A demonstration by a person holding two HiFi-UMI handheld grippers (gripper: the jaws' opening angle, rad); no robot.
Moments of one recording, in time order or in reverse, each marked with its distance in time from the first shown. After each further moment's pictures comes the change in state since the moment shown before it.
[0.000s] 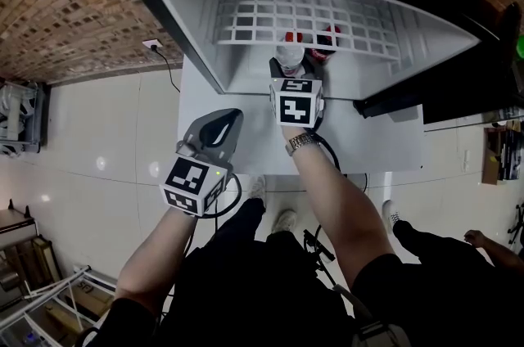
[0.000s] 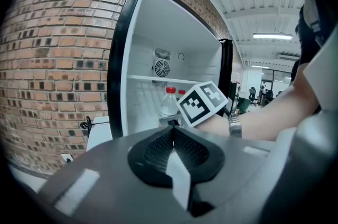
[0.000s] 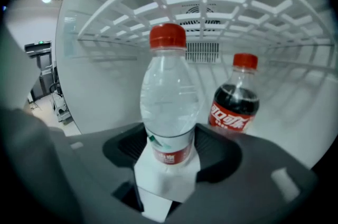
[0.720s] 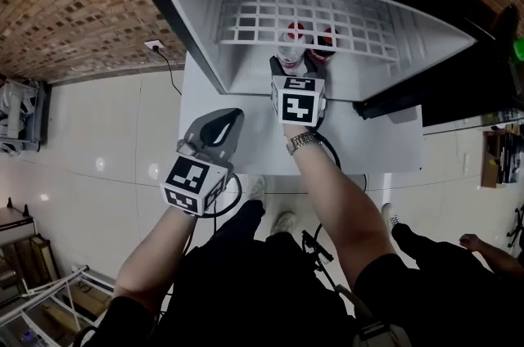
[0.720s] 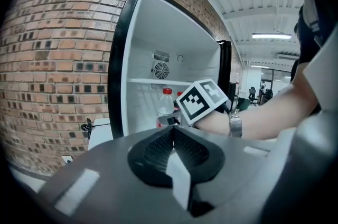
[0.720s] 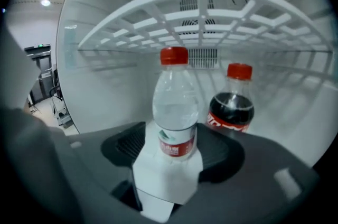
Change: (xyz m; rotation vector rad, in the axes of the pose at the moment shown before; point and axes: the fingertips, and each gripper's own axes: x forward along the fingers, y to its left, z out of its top) left arm -0.005 -0.002 0.005 0.011 -0.010 0.000; right arm -0.005 -0.001 0.008 0.018 -0.010 -0.001
